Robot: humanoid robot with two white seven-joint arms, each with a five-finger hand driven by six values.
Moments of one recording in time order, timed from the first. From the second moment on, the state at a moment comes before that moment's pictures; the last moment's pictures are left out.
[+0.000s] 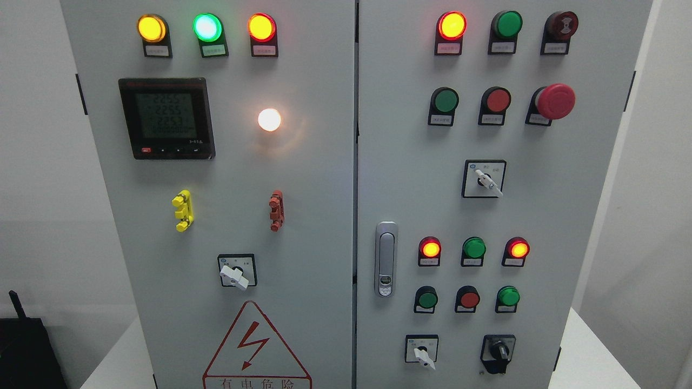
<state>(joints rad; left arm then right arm) 0.05 -0.07 -0.01 -0.11 0.03 -0.03 -0.03 0.30 0.11 0.07 -1.01 -0.06 -0.36 -0.19</state>
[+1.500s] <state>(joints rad) 0.05 -0.07 -0.01 -0.11 0.03 -0.03 -0.03 0.33 0.11 0.13 -1.39 -0.06 -0.43 -0.27</state>
